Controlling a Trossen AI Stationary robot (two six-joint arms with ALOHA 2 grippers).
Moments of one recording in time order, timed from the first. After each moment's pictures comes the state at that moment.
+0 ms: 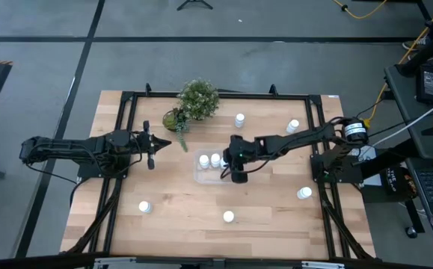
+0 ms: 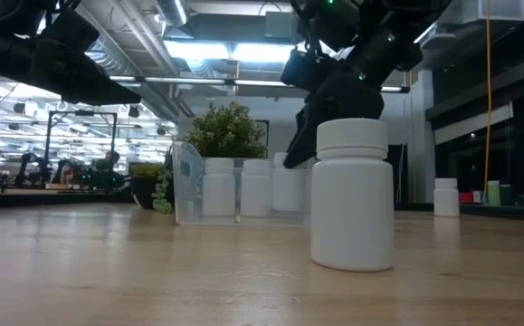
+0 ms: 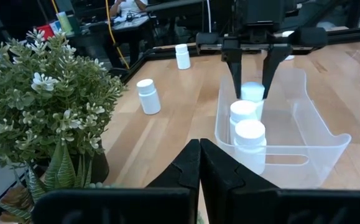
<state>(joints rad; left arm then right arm) 0.09 0.34 0.14 0.00 -0.19 0.12 0.01 1.73 1.01 -0.13 0.06 -0.09</state>
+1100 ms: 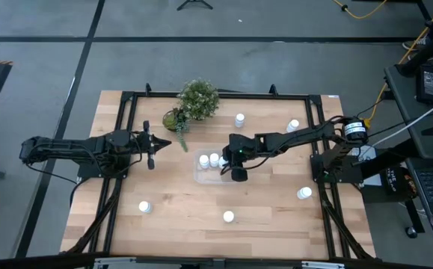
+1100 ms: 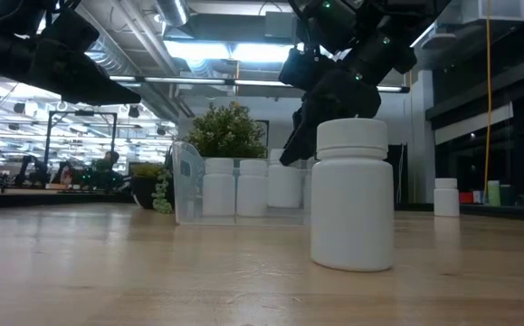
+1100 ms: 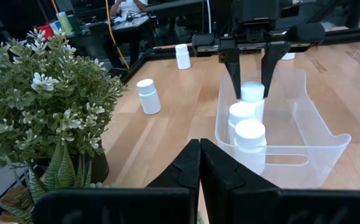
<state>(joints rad) 0.09 0.34 0.14 0.00 -0.19 0.12 -0.02 1.73 1.01 -0.11 -0.02 -0.12</state>
